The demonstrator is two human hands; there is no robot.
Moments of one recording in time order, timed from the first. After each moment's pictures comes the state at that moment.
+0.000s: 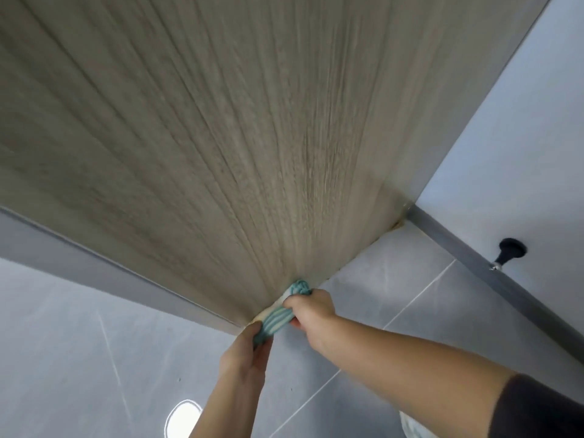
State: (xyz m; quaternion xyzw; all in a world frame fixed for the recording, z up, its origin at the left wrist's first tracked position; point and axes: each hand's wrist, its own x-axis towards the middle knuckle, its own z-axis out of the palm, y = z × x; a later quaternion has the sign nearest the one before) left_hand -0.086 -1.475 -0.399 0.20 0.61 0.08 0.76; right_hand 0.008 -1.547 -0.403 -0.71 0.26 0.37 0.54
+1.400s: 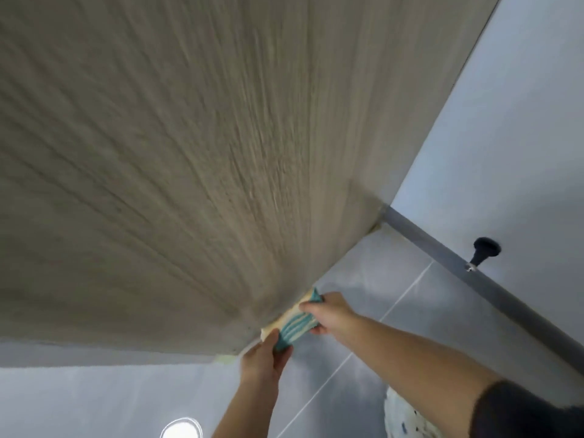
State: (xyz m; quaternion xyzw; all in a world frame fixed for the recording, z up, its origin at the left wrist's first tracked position) left_hand -0.042 -1.528 -0.430 0.30 0.60 0.00 0.74; right_hand 0.062 -1.618 -0.429 -0.71 0.22 0.43 0.52
